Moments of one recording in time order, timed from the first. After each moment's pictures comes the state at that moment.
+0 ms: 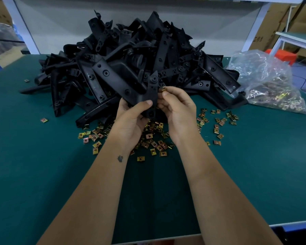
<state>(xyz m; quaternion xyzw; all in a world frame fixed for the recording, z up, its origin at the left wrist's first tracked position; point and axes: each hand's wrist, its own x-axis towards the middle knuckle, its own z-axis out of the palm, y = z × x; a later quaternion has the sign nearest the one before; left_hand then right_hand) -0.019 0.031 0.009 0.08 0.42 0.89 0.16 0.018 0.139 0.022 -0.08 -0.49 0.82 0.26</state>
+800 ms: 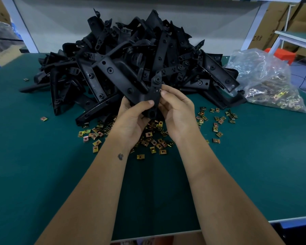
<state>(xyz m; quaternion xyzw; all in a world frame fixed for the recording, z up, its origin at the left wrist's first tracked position) -0.020 0.030 0.008 0.09 0.45 0.87 0.18 0.017 0.141 0.022 -0.05 -0.45 0.86 0.22</state>
